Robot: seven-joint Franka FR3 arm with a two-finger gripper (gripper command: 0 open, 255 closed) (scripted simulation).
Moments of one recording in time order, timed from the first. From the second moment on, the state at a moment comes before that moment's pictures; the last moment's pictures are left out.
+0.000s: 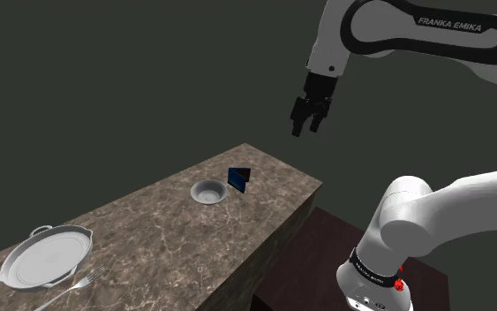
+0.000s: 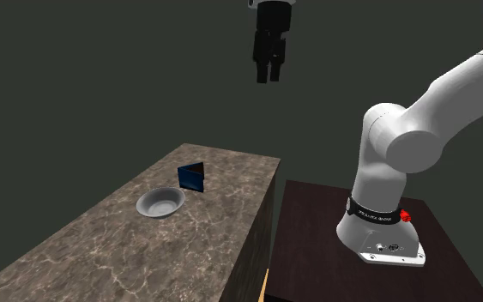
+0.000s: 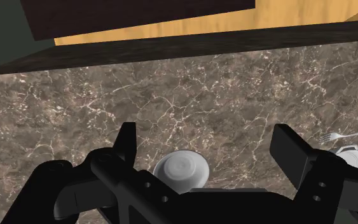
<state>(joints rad) 0.02 -0.80 -0.04 -2.35 0.07 1.57 0.16</state>
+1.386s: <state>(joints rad) 0.01 -0.26 -0.14 -2.43 0.02 2.20 -0.02</state>
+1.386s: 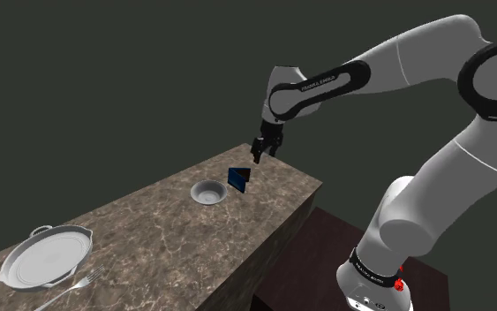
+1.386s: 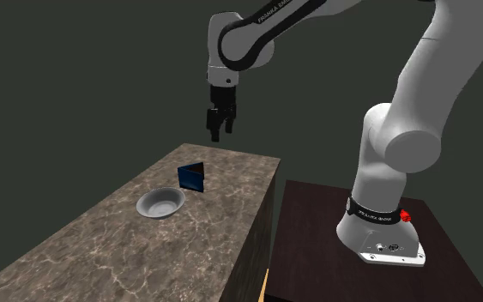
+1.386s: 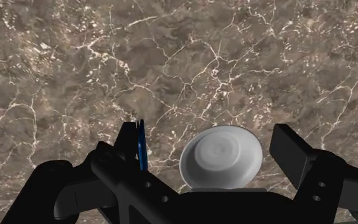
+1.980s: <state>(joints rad) 0.00 0.08 -0.17 -2.29 0.07 2.41 -0.12</state>
